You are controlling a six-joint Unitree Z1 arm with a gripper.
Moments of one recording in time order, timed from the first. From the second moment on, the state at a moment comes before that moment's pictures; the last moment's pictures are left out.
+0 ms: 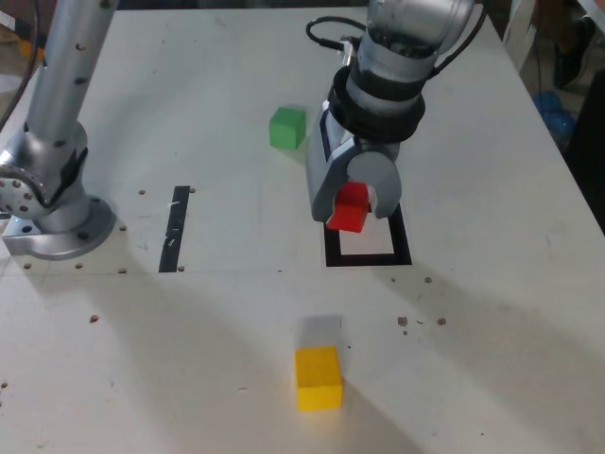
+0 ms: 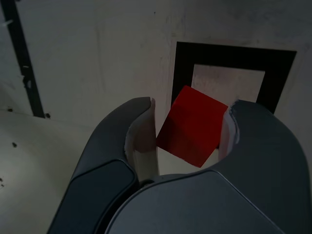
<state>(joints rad) -0.14 2.10 -1.65 1.37 0.08 -0.28</state>
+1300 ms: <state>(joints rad) -0.13 2.16 -1.68 1.35 0.13 -0.19</state>
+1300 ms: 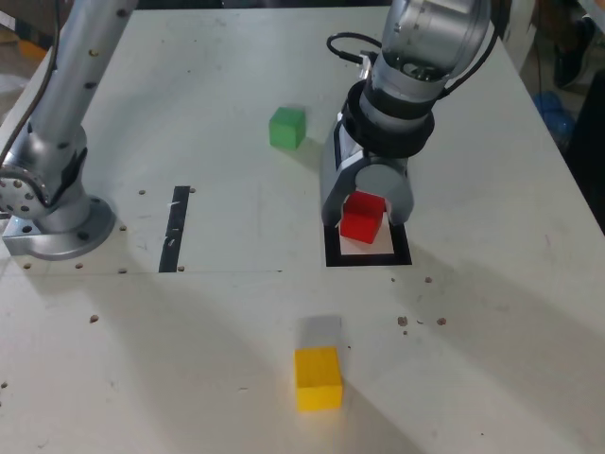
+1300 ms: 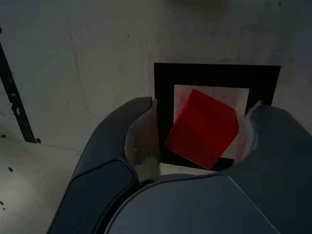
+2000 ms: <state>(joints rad) -0.33 2.08 -1.78 1.59 0.17 -0.05</state>
